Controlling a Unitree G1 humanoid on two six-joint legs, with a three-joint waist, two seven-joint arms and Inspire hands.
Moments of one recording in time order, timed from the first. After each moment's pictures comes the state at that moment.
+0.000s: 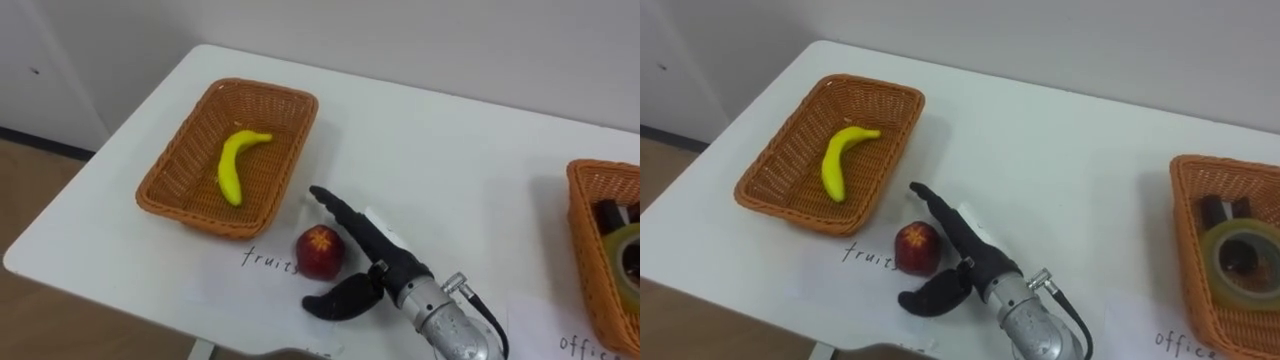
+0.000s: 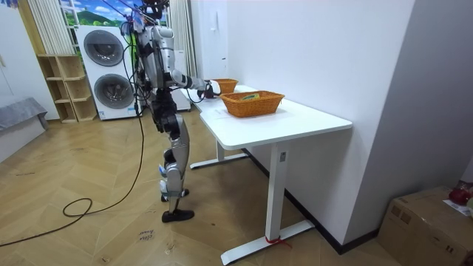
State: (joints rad) left arm 0.27 0.18 -0.06 1.04 0.32 0.06 0.19; right arm 0.08 -0.26 0.45 0.06 -0.22 -0.02 0.07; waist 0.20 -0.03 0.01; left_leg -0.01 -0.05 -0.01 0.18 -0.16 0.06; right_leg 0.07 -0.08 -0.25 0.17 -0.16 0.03
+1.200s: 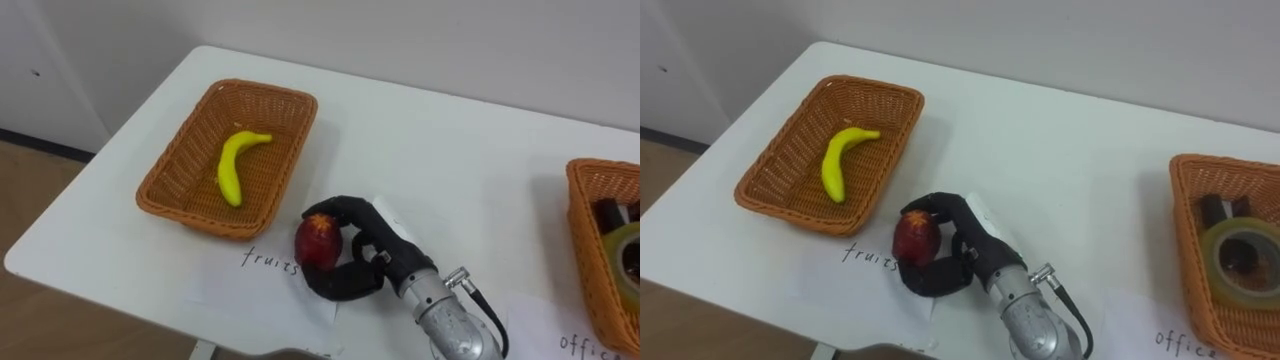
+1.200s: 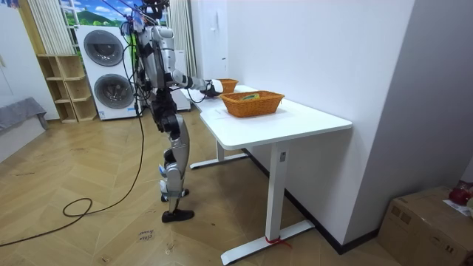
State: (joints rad) left arm 0.28 0.18 -0.06 1.00 0.32 0.06 0.20; right arm 0.05 -0.23 0.44 0.09 -0.27 -0.03 0.00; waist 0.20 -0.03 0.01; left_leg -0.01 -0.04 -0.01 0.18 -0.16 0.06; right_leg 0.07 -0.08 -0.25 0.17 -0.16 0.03
